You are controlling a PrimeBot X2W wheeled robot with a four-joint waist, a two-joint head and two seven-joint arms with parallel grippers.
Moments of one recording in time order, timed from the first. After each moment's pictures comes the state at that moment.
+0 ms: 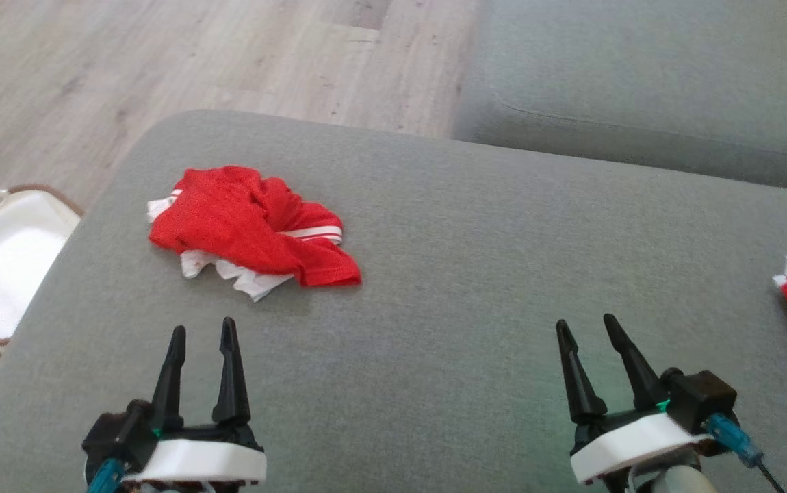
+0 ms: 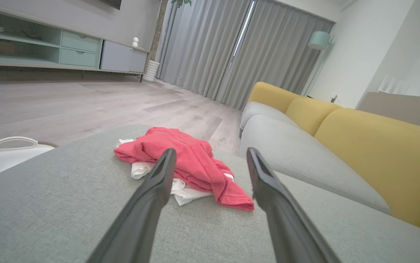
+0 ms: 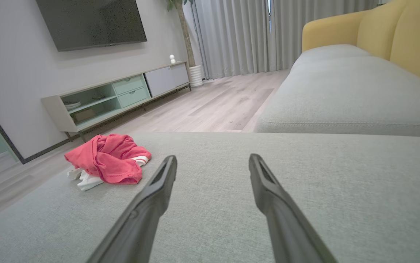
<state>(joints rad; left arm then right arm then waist) 0.01 0.05 -0.15 0.24 -0.39 -0.06 -0.26 0.01 -0.05 0.19 0.31 0.25 0.13 -0.25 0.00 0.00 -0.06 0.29</state>
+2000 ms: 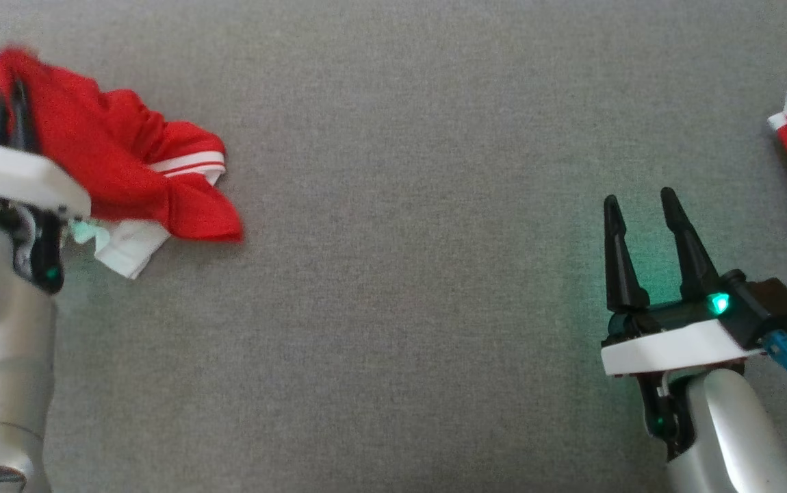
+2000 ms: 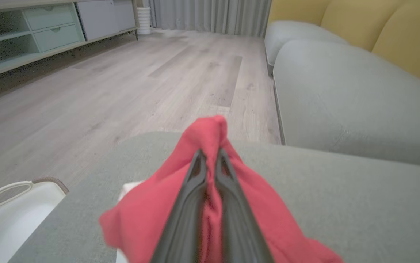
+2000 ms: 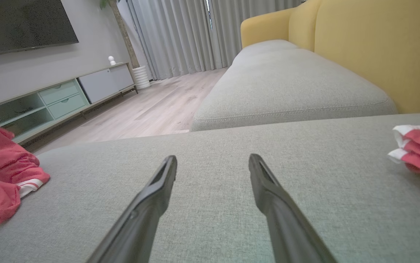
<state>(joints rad) -0.83 0.31 -0.07 0.94 -0.41 -0.12 -0.05 -0.16 -0.05 0.09 0.17 0.18 0.13 -0.25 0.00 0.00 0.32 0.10</state>
